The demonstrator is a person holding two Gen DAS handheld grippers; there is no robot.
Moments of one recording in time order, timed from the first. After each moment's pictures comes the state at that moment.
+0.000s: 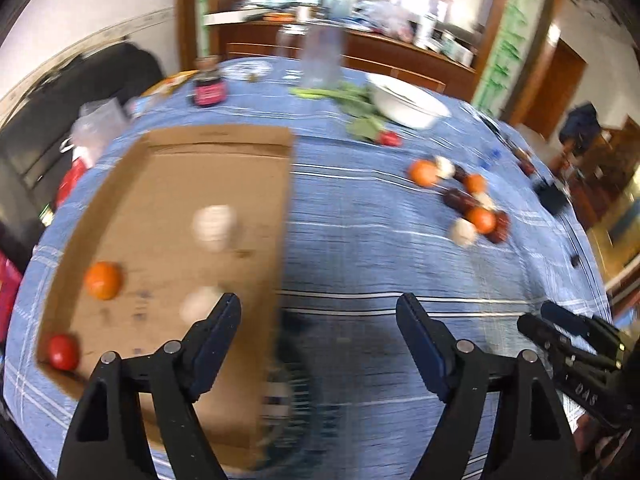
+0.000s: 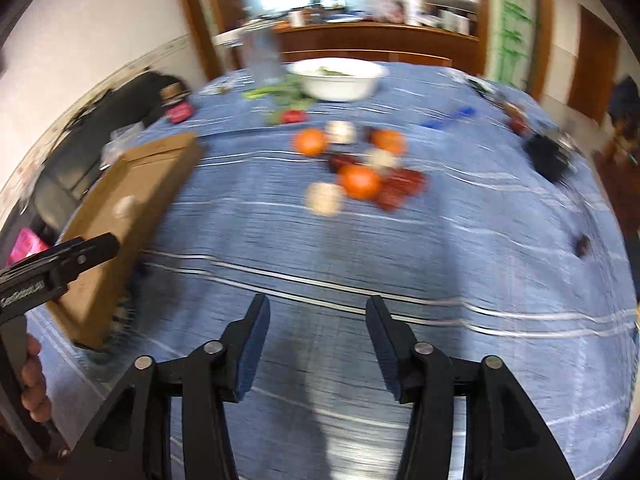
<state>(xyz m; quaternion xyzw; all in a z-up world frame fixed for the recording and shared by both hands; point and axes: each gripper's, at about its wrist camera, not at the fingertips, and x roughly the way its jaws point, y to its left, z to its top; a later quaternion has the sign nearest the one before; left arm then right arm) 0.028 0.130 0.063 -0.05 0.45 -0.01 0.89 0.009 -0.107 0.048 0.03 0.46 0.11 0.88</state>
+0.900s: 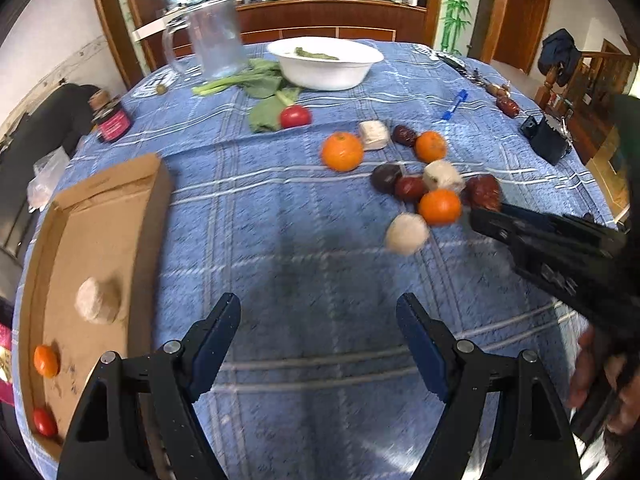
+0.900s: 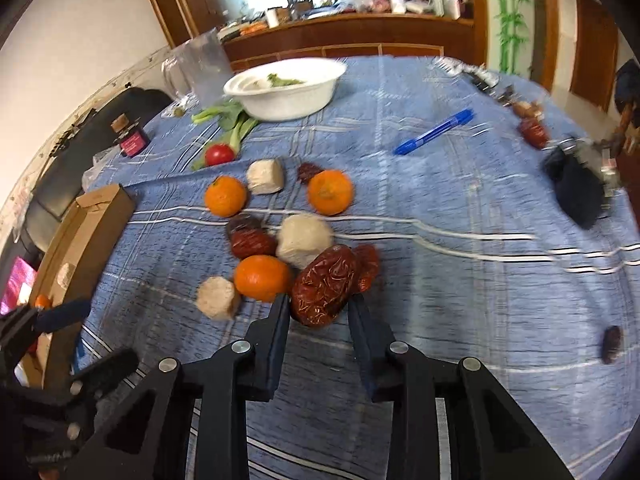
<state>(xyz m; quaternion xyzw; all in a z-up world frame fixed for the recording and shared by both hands) 0.103 0.034 0.035 0.04 0.49 -0.05 0.87 0.117 -0.149 0.024 0.05 0.46 0.13 0.88</state>
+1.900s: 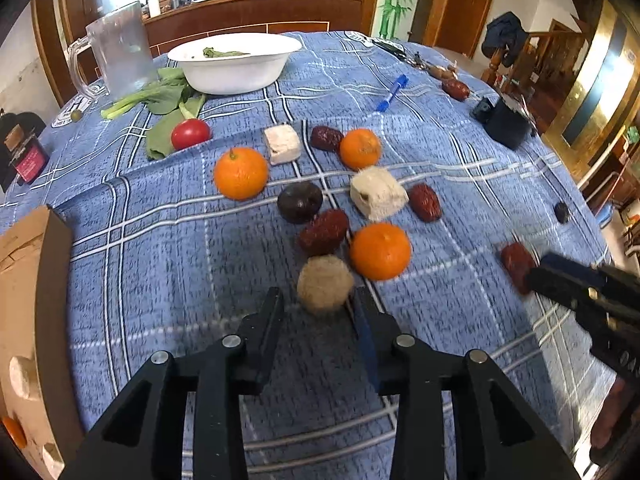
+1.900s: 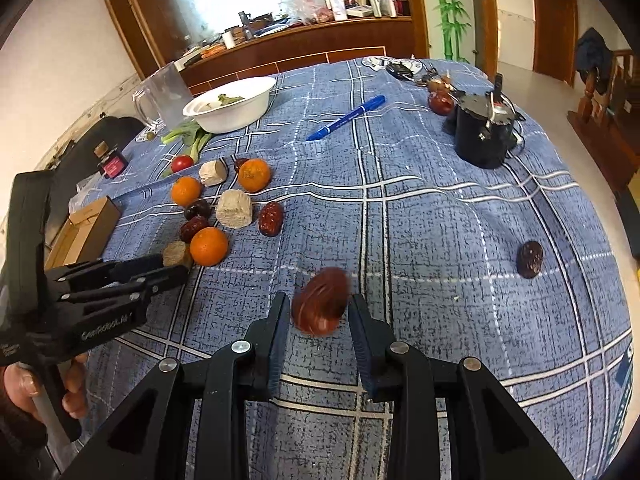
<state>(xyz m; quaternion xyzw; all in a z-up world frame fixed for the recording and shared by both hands) 0.141 -0.003 0.009 0.04 0.49 -0.15 0.85 0.064 -0.209 0.032 0.09 0.45 0.08 0.88</state>
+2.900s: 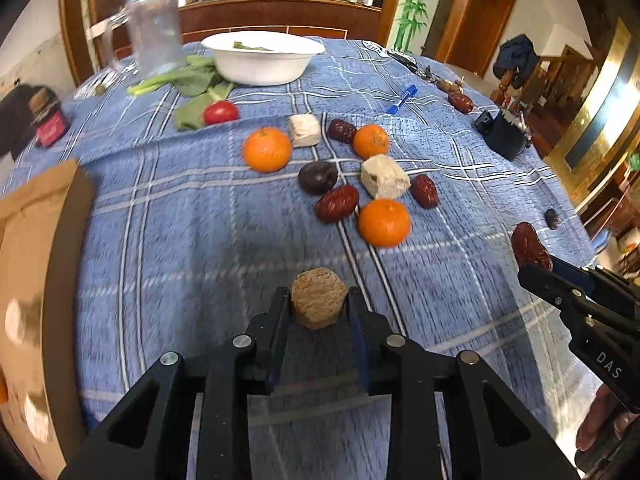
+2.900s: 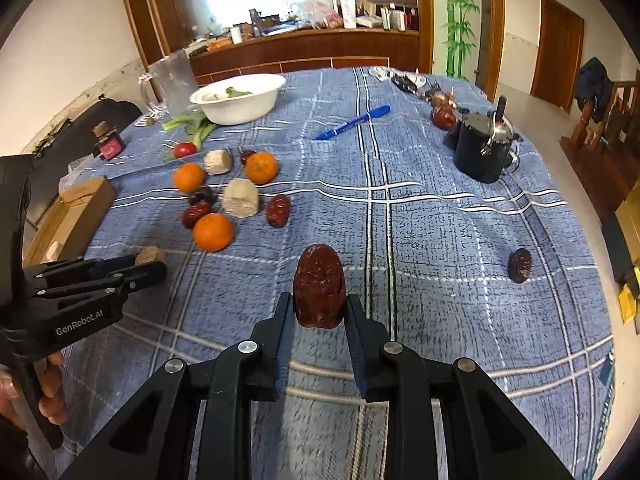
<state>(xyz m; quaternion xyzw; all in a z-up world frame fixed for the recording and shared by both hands) 0.105 0.020 0.016 0.00 0.49 -0.14 0.86 0.047 -0.190 0.040 0.03 0.44 0.07 0.89</state>
